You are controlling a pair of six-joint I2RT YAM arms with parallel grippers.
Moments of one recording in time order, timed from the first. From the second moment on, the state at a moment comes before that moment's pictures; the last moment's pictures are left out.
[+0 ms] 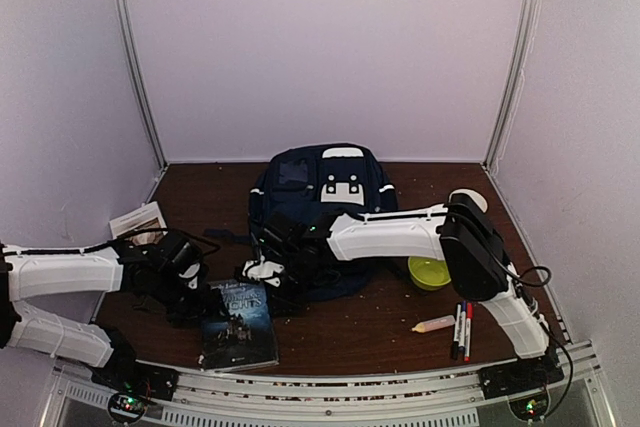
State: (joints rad) left arm -0.65 1.16 0.50 -0.56 0.23 -0.81; right arm 1.09 2.36 1.91 -0.68 -0.26 -0.28
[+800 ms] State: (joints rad) left arm -0.74 1.06 0.52 -0.64 0.17 -0.92; right arm 0.98 2.25 1.83 -0.65 -0.33 -0.13
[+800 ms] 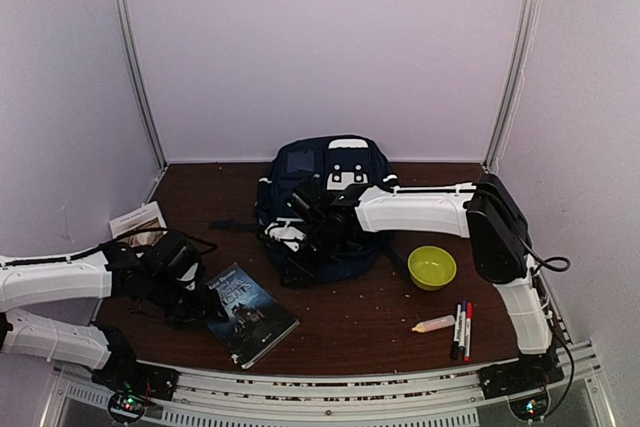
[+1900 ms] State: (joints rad) left arm -0.58 1.11 0.40 -0.28 0.05 -1.05; right arm 0.96 2.44 1.96 -0.71 -0.76 -0.18
